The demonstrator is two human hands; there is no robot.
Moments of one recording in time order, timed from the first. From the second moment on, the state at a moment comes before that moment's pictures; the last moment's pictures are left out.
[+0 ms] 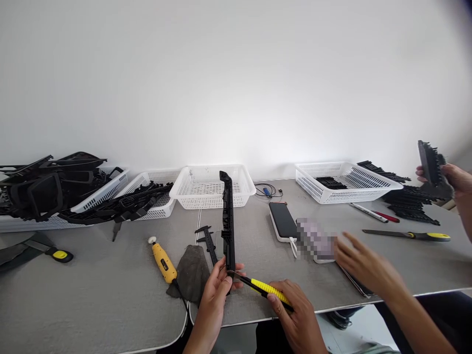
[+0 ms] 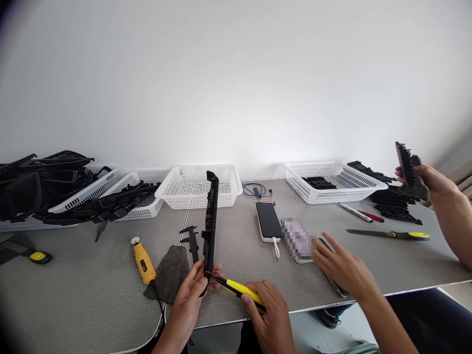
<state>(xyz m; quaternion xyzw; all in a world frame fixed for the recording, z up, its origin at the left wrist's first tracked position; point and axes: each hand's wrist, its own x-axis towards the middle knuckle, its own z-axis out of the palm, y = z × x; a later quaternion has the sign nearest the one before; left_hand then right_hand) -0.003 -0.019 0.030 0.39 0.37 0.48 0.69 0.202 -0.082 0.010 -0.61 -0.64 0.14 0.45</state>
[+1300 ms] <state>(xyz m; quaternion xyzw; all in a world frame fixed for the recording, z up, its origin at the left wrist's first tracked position) -0.004 -0.016 0.019 0.35 0.37 0.49 0.70 0.208 -0.078 -0.002 -0.60 -0.63 0.14 0.47</state>
